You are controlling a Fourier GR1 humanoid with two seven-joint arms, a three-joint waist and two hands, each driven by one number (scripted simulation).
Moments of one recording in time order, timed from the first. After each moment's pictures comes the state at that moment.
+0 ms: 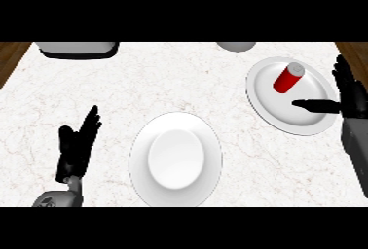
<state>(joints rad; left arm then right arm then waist) -0.06 0.13 -0.01 -1.44 -0.06 0.13 0.21 -0.73 -0.44 -0.44 -0.38 0.25 -0.07 -0.48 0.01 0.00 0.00</state>
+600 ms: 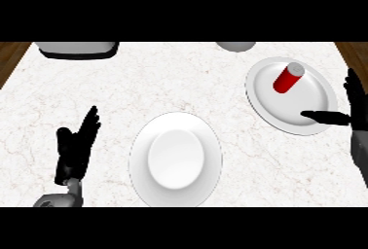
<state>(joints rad) -0.04 0.11 -0.01 -1.49 -0.08 0.14 0.24 -0.66 -0.48 -0.42 -0.33 0.23 -0.12 -0.51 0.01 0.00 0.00</state>
